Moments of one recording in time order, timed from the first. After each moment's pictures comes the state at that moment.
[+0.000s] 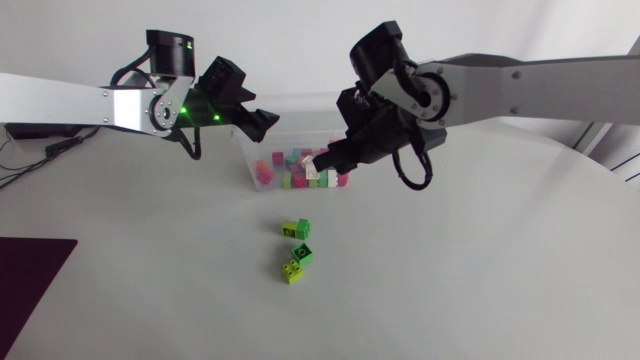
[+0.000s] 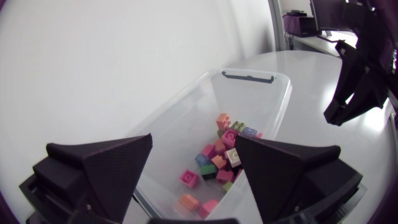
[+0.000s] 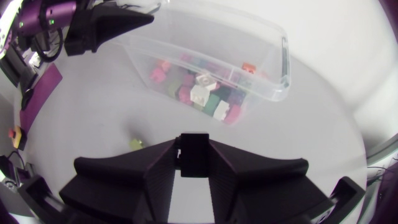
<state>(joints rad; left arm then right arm) -0.22 1.90 1.34 0.15 0.38 0.50 0.56 1.78 1.38 -0.47 0.02 0.02</state>
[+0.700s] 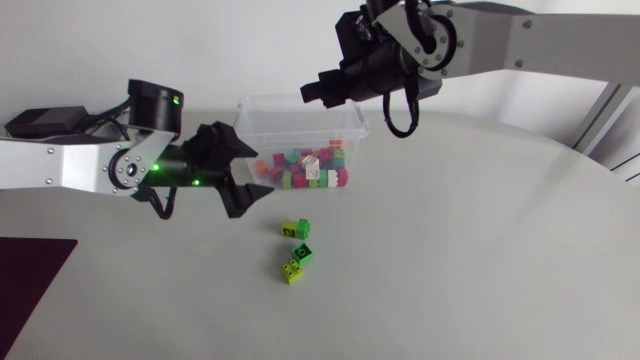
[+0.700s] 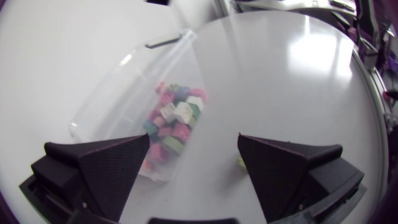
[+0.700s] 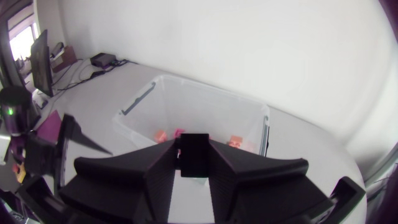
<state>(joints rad) -0.27 1.63 0.94 0.02 0.46 0.80 0.53 1.83 1.59 -0.31 0.02 0.02</state>
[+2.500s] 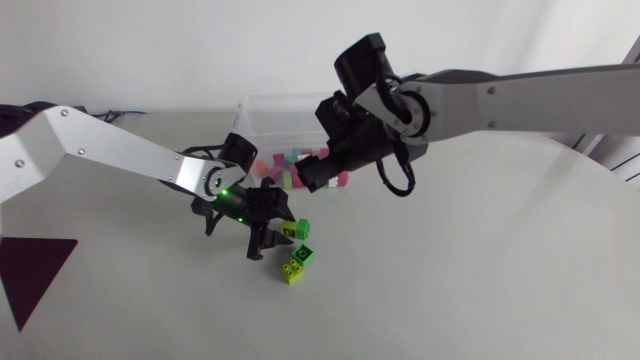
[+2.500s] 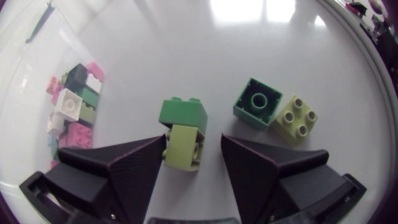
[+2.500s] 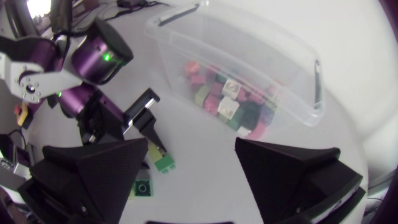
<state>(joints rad) -0.37 2.07 1.16 -0.24 0.52 1.24 0.60 1.81 1.35 -0.37 -0.07 -0.09</state>
